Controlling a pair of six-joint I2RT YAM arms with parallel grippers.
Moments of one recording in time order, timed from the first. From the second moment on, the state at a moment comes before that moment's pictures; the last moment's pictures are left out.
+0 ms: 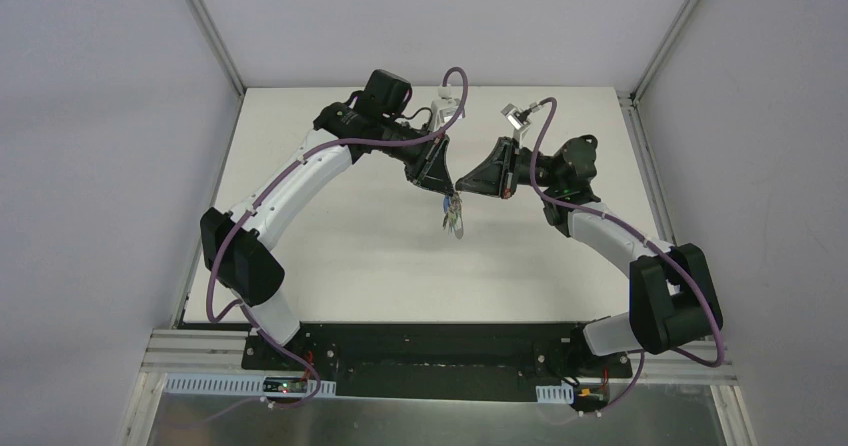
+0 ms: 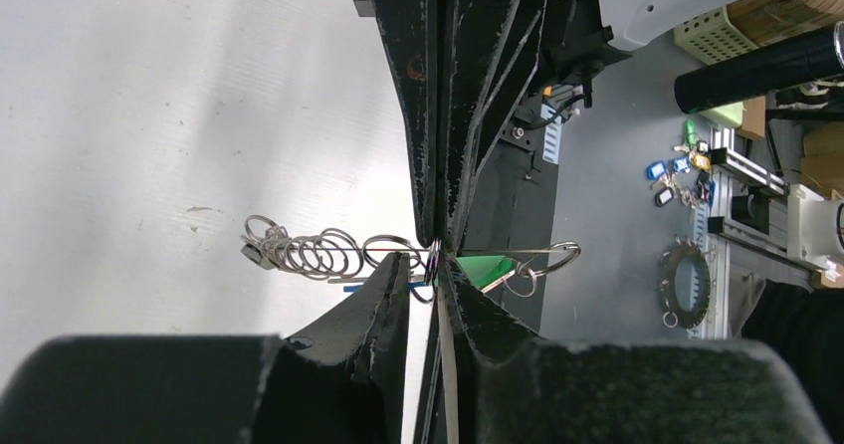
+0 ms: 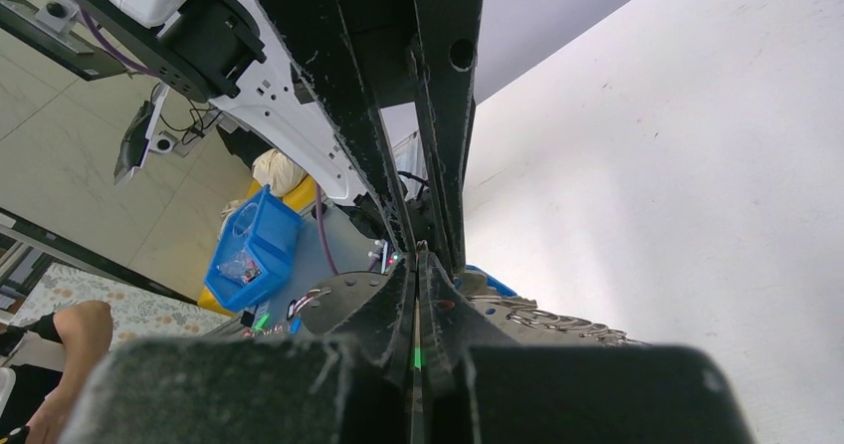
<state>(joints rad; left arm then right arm) -0.59 1.68 1.73 -0.84 0.90 0.09 0.35 1.42 0.80 0.90 -1.19 0.96</state>
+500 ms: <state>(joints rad) -0.61 1.79 1.89 -1.05 0.87 0.16 0.34 1.40 0.78 0.86 -1.20 0.86</state>
